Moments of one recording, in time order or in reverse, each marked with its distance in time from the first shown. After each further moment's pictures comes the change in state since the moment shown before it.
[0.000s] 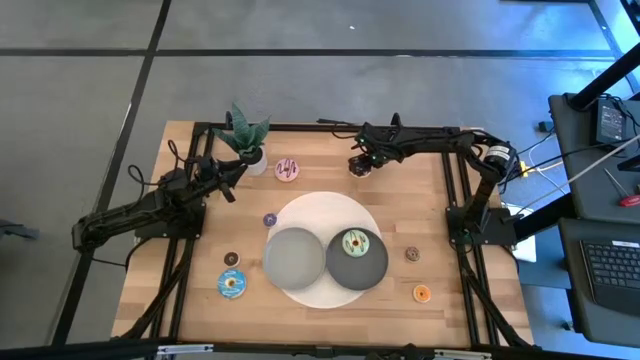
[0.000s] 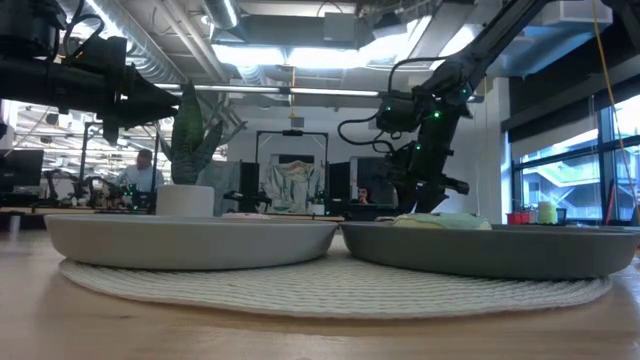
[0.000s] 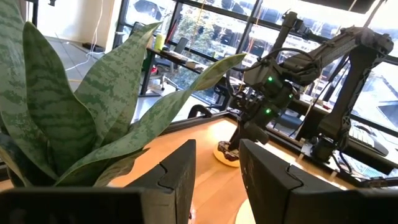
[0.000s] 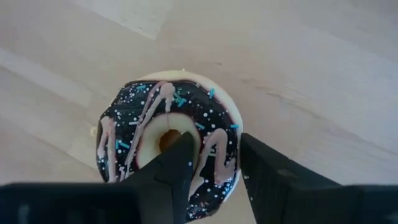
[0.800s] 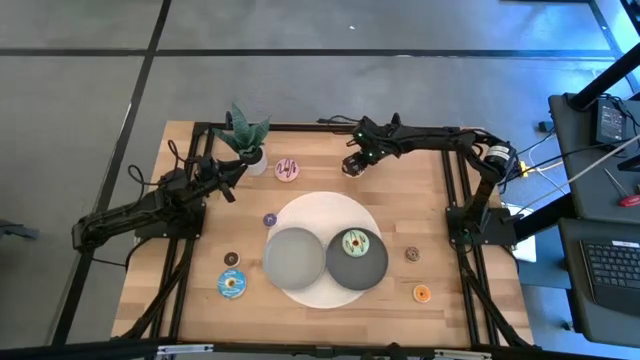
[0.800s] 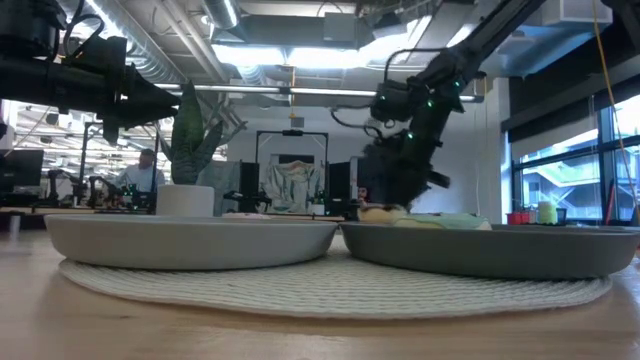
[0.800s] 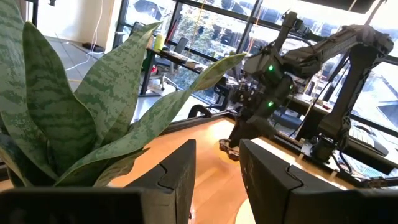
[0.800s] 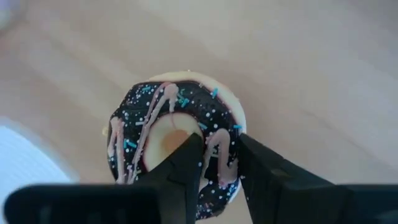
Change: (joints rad) left arm 0.000 0.000 0.000 0.000 0.000 0.000; right arm 0.011 0.001 0.078 -0.005 -0.147 -0.156
